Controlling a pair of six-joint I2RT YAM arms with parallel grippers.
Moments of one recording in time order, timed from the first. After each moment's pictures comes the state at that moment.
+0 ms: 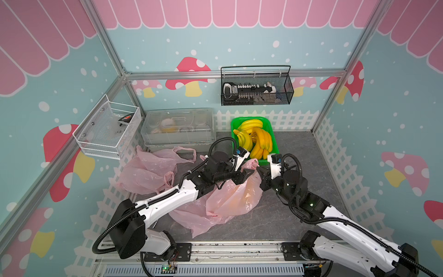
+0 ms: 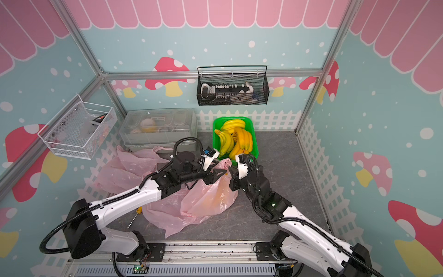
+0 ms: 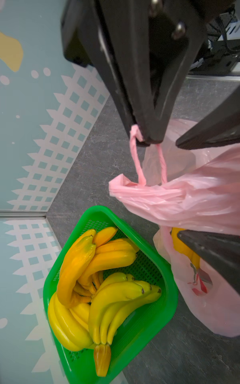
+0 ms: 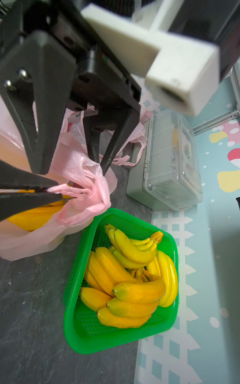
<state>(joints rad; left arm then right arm) -0.78 1.43 1.05 -0.01 0.25 -0.02 0.75 0.88 0.70 -0.05 0.15 0.28</state>
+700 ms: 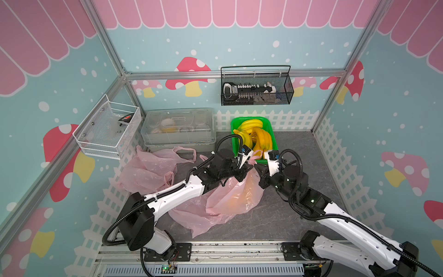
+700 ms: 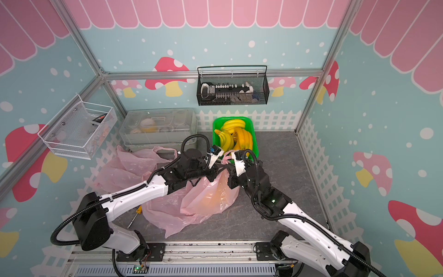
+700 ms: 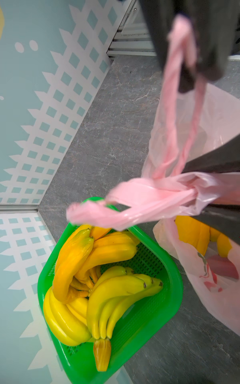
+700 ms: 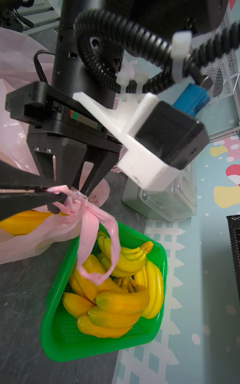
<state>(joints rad) -0.79 1.51 1.13 -0.04 0.21 0.01 0.75 0.93 0.79 -0.10 0.10 0.21</state>
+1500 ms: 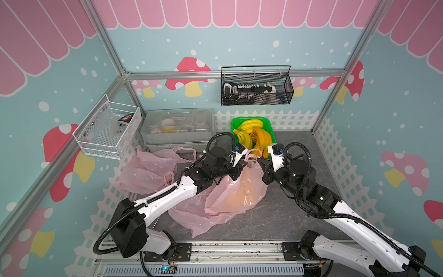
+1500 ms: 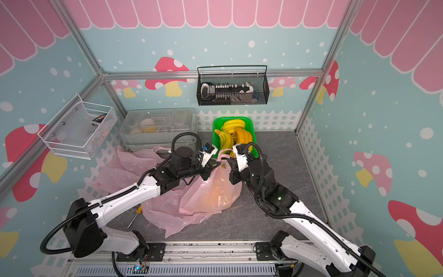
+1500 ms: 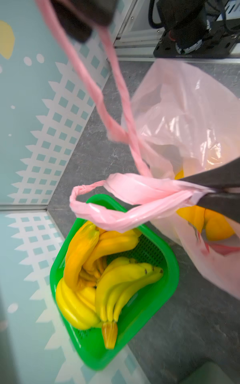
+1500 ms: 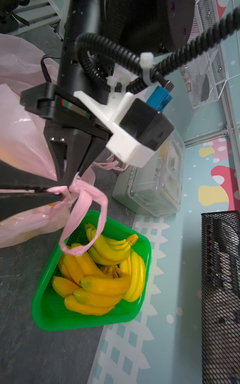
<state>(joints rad) -0.70 1.41 1.10 -0.05 0.27 0.04 0.75 0.91 0.96 -0.26 0.14 0.14</state>
